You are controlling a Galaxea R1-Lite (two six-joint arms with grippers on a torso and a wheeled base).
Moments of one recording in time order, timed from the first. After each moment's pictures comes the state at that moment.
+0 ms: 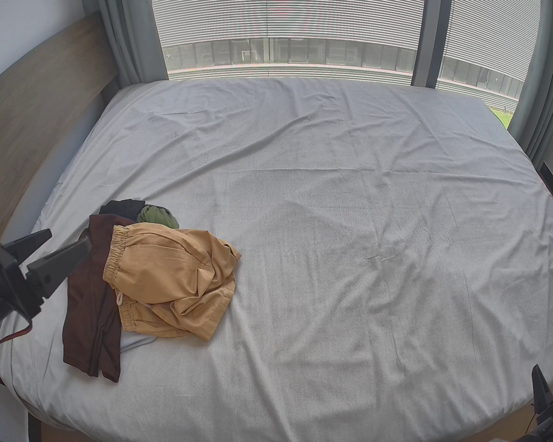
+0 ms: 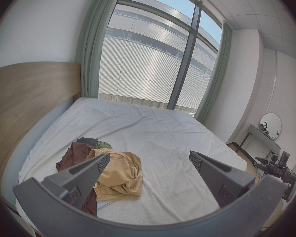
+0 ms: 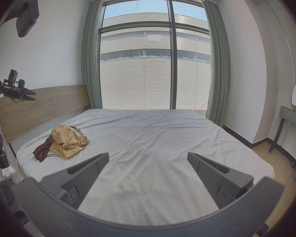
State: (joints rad) left arm -0.23 0.96 -0.52 -0.32 -0.16 -0.15; right arm 0.00 0.02 -0.02 0.00 0.01 -0.01
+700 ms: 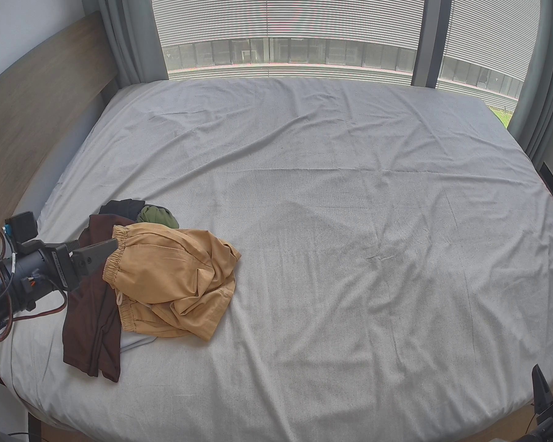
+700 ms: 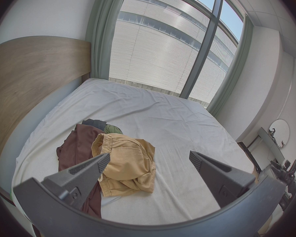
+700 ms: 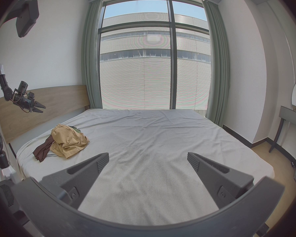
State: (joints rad) left arm -0.04 1.29 -0.49 -0.51 -0.27 -0.17; right arm 0.00 0.02 -0.02 0.00 0.01 -0.01
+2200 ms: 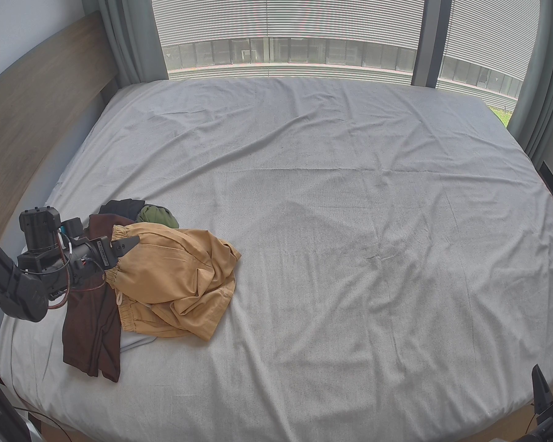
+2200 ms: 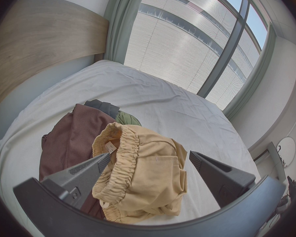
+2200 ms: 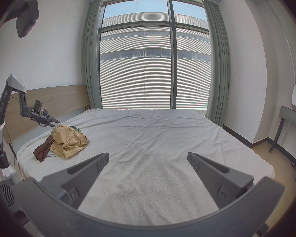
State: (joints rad) left arm 0.09 1.91 -0.64 -0.90 -0.32 -0.24; right arm 0.00 0.02 -0.02 0.00 0.01 -0.01
